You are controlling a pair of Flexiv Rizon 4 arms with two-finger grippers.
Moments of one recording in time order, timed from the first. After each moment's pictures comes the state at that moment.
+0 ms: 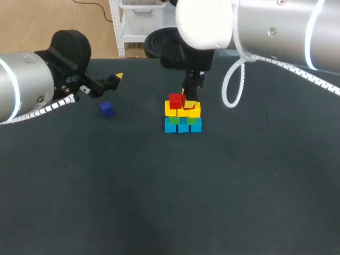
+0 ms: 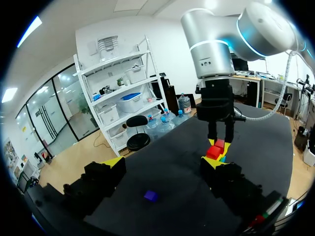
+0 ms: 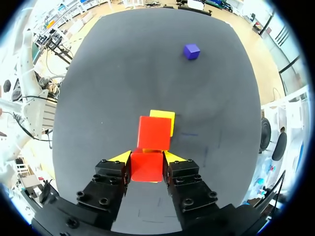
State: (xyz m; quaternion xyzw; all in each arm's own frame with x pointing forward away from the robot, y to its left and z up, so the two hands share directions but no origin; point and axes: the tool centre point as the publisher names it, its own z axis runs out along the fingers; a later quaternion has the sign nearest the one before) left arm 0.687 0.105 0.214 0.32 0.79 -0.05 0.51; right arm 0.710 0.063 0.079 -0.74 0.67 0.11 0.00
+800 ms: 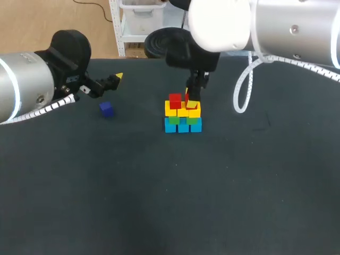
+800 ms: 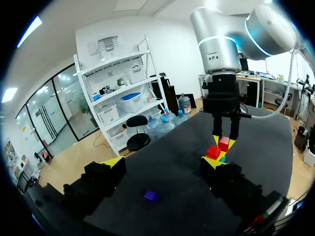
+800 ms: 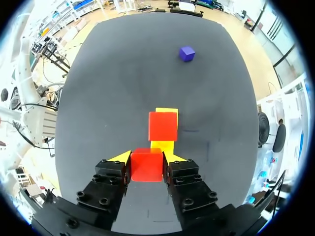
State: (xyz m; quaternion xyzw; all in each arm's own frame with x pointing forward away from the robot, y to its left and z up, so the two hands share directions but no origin) left arm 0.687 0.105 0.214 0.32 0.79 -0.05 0.51; right arm 0.700 0.056 0.088 -0.71 0.69 0.12 0.03
